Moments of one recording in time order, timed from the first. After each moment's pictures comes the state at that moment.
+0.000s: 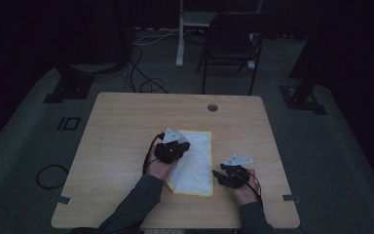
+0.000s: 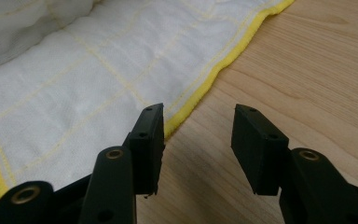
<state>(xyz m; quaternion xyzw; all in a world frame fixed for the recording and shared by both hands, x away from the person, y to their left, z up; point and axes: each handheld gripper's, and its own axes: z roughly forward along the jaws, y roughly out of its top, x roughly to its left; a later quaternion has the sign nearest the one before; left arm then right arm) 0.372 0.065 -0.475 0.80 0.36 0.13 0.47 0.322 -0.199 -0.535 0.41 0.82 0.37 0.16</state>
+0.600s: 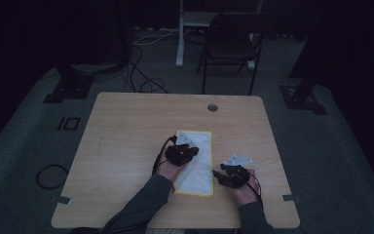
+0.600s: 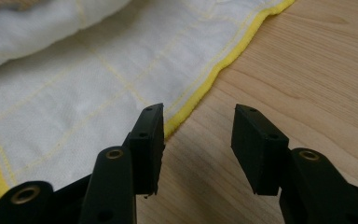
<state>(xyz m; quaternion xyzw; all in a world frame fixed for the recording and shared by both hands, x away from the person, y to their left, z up) 0.381 0.031 -0.499 0.83 0.34 0.10 0.43 0.322 -0.199 -0.535 0.41 0.82 0.37 0.16</state>
